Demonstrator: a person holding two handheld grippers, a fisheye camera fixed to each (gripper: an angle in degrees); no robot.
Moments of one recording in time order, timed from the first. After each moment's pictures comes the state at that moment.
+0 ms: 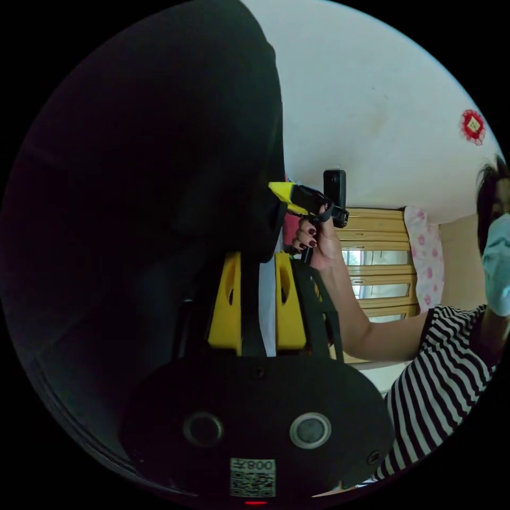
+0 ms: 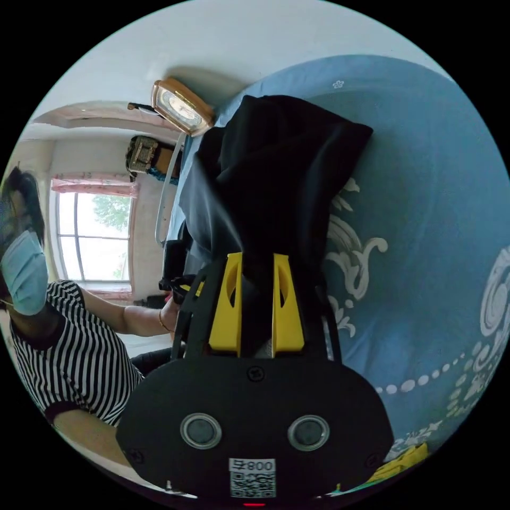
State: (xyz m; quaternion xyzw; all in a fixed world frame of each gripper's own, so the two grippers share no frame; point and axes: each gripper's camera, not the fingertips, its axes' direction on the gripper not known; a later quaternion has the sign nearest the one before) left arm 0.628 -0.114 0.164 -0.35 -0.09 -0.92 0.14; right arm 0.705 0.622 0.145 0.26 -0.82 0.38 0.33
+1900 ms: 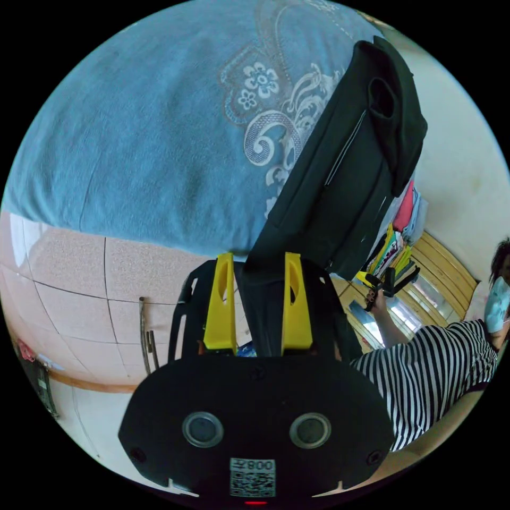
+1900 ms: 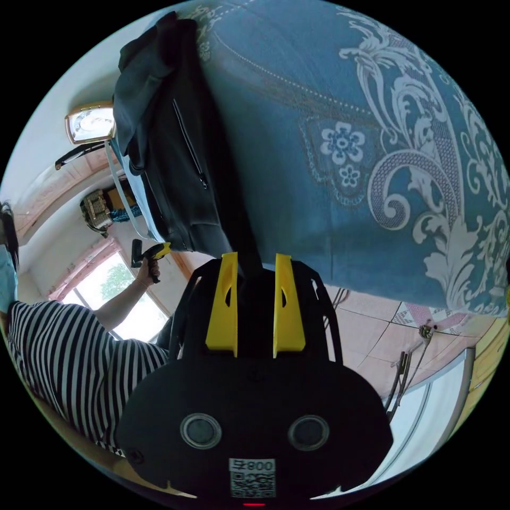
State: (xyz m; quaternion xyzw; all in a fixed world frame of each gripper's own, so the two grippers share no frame) left arm 0.544 -0.469 -0.125 -0.54 -0.12 -0.81 -0.19; right arm 0.371 0.784 -0.105 -0.03 -0.90 0.41 0.17
